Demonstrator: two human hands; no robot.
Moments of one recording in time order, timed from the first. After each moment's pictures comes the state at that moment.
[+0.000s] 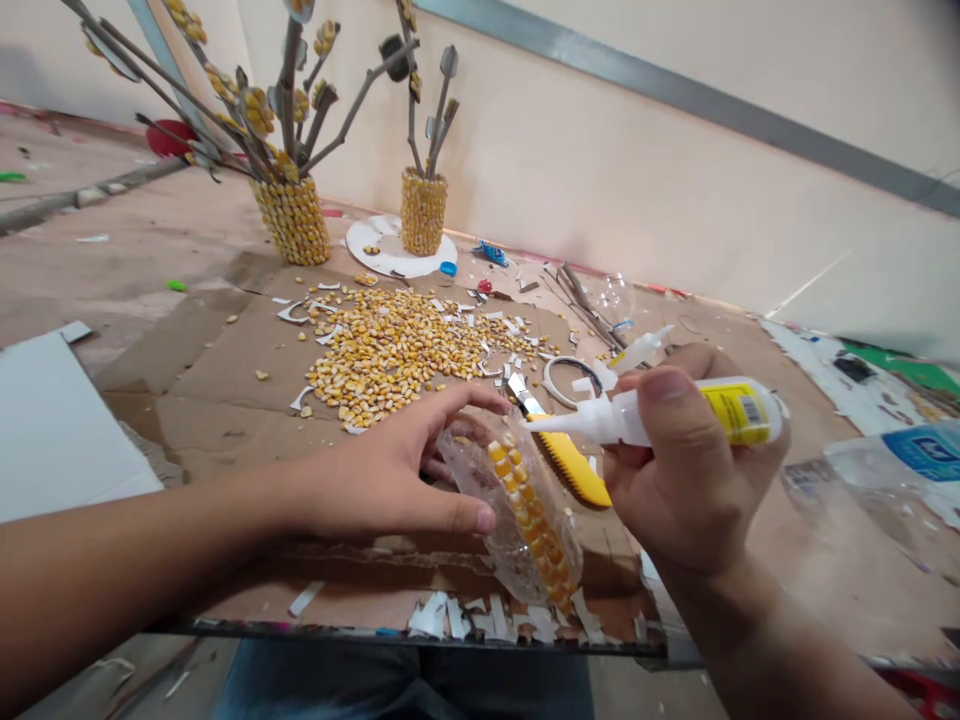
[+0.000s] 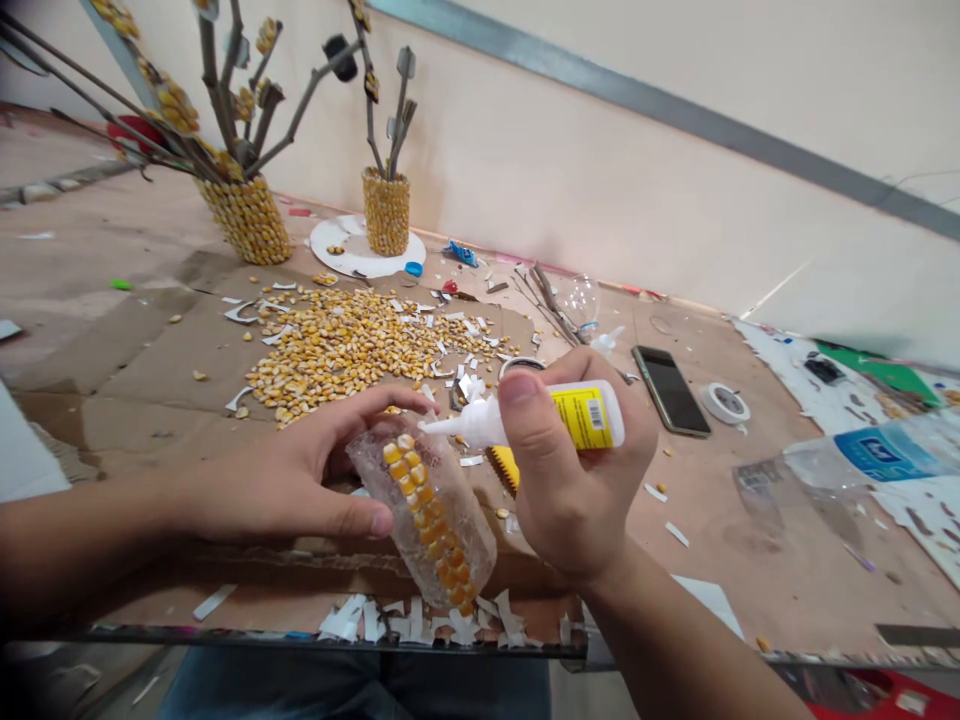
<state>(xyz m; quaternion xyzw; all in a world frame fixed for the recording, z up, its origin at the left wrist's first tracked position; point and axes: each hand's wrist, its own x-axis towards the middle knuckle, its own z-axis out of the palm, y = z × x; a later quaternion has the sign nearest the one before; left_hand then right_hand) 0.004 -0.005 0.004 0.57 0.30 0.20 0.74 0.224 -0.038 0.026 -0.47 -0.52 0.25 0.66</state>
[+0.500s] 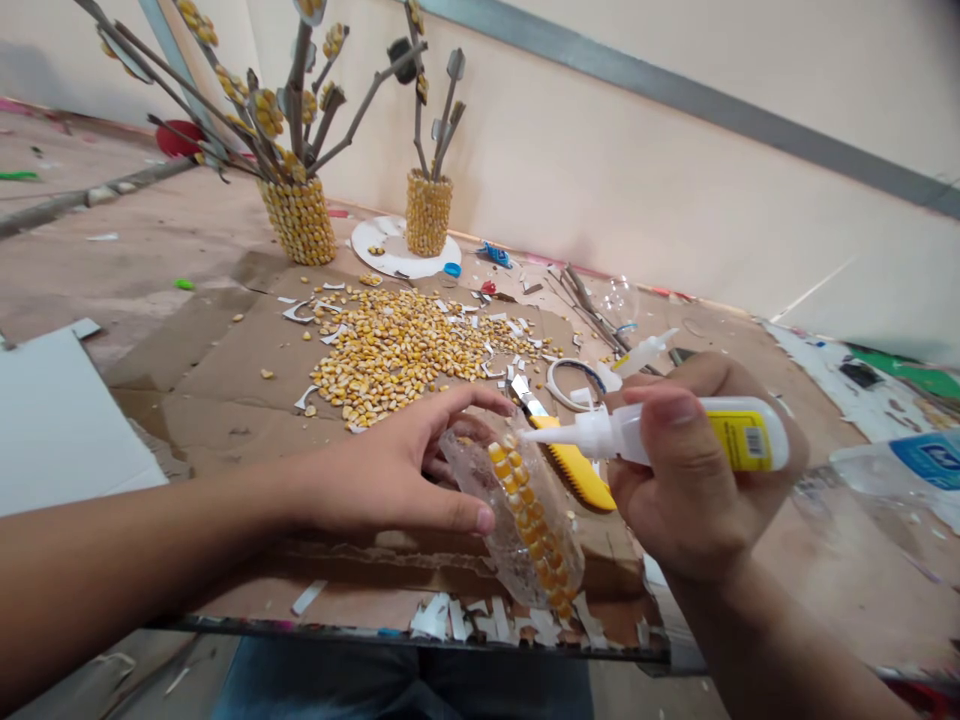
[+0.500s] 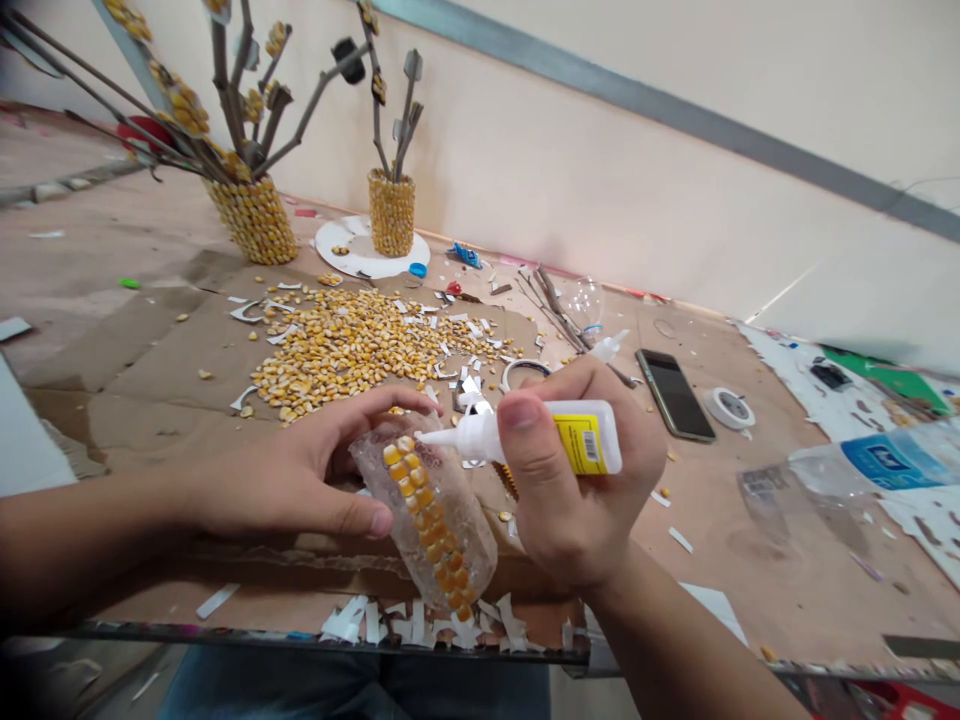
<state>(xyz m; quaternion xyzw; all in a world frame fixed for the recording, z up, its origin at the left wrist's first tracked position) 0.003 -0.003 0.007 0.56 0.30 0.19 0.75 0.225 -0.042 0.025 -0.45 -0.57 0.20 0.65</state>
